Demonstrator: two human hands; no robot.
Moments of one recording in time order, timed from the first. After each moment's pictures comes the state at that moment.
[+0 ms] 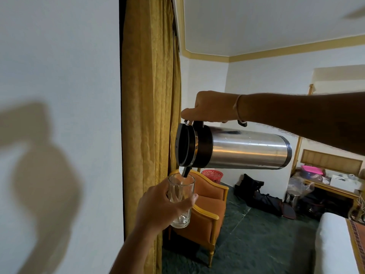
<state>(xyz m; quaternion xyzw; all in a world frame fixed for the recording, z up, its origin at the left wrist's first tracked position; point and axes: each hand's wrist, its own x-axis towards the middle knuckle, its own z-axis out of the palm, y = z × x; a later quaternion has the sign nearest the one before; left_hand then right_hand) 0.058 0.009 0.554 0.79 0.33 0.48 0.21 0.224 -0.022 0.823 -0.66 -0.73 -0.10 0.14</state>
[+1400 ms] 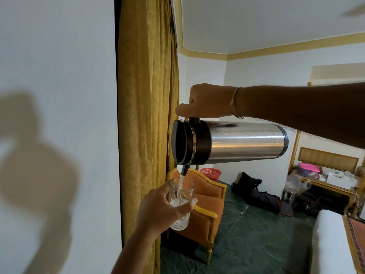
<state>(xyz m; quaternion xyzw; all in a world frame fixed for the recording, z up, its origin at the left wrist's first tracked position) 0.068 0.021 0.540 0.79 0.34 0.46 0.20 0.215 -0.022 0.829 -0.65 -0.73 -0.20 0.11</state>
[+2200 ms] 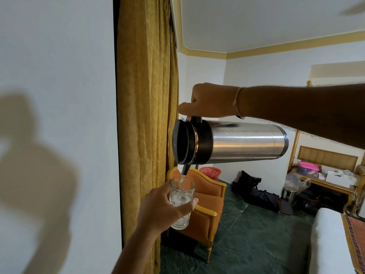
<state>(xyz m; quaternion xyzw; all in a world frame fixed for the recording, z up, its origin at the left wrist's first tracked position) 0.072 0.020 0.536 0.80 0.32 0.45 0.21 0.224 -0.029 0.827 -0.62 -0.75 -0.15 0.14</state>
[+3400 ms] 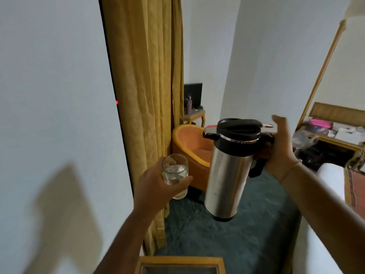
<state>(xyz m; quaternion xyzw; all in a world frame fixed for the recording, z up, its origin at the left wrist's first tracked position) 0.050 0.007 0.475 0.78 0.37 0.46 0.22 0.341 -0.085 0.584 -0.48 -0.29 0.39 0.73</state>
